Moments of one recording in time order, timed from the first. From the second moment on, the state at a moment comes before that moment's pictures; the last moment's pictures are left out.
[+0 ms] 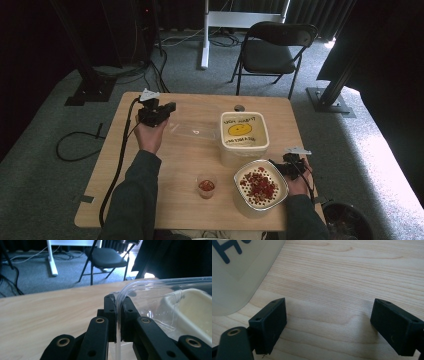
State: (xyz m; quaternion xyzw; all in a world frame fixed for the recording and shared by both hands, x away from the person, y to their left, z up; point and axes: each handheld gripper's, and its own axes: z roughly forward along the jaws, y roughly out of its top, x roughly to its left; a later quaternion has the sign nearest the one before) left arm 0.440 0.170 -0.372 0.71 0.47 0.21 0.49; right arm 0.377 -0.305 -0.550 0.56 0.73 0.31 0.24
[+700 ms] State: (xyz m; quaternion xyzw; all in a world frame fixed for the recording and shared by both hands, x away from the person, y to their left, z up) left arm 0.462 0.087 -0.352 0.72 0.43 0.19 0.51; right arm 0.377 -0.305 -0.550 0.56 0.73 0.31 0.24
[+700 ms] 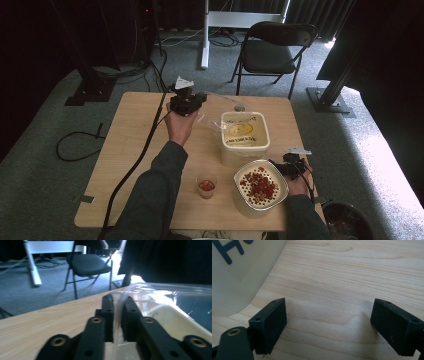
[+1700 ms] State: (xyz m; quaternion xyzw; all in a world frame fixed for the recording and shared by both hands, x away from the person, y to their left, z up) left arm 0.448 0.063 -0.339 0.76 0.33 0.17 0.54; right arm 0.377 -0.305 -0.550 0.56 0.73 0.31 0.24
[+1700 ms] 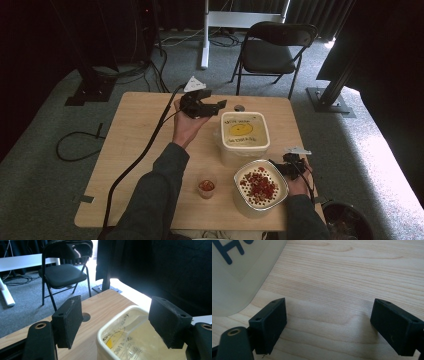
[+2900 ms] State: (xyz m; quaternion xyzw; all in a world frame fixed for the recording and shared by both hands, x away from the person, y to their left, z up) left arm 0.404 0.126 -0.385 0.78 0.32 0.19 0.50; right arm 0.375 -0.302 -0.550 0.53 0.75 0.32 0.23
